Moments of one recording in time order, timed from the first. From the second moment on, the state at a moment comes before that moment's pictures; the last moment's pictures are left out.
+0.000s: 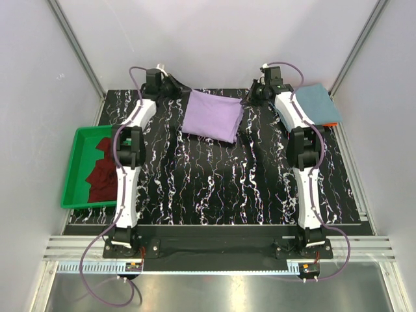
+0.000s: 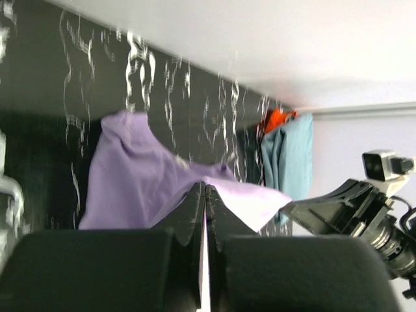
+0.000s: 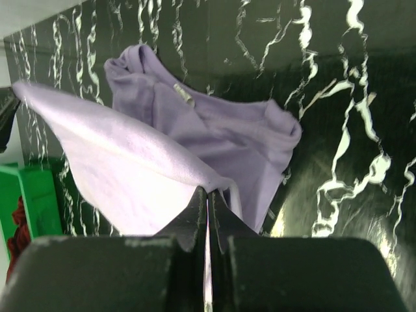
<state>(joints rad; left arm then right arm) -0.11 2.51 2.20 -0.10 0.52 -0.92 0.17 2.47 2.32 -0.58 -0.39 0.53</state>
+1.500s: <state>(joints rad) -0.16 2.31 1.72 -0.22 0.50 -0.50 0.12 2.25 1.57 -0.26 -0.70 0.47</state>
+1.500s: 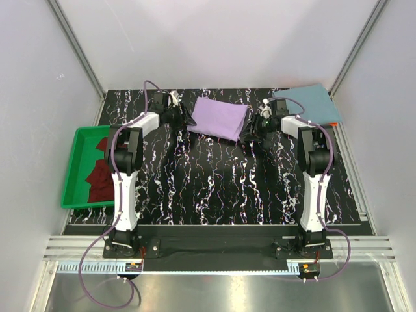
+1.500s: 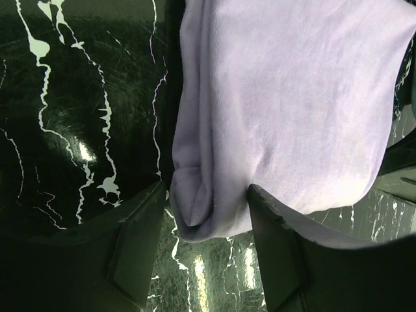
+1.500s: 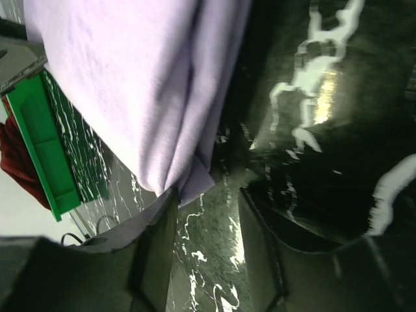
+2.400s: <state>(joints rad) -0.16 2.31 1.80 -0.38 0.47 -0.47 0.17 2.11 1.44 -0.32 -0.63 0.40</state>
